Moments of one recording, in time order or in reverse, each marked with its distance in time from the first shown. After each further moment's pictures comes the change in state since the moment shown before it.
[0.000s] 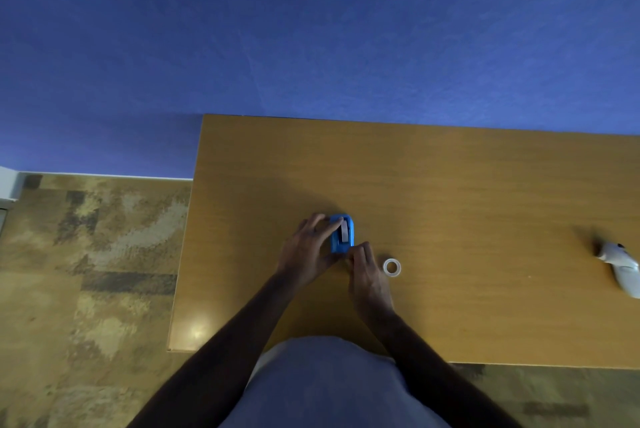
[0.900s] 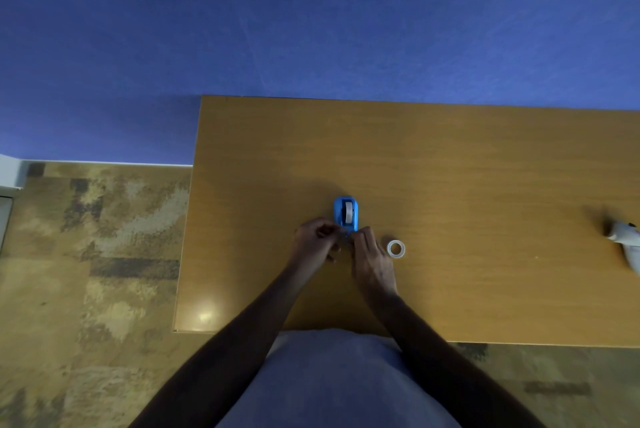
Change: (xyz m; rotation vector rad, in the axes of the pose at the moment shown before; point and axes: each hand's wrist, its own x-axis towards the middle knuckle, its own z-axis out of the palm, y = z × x) left_hand -0.011 0.018 0.025 -0.849 0.060 -0.578; right_hand -0.003 0.006 0.007 -0.151 -0.006 -0.036
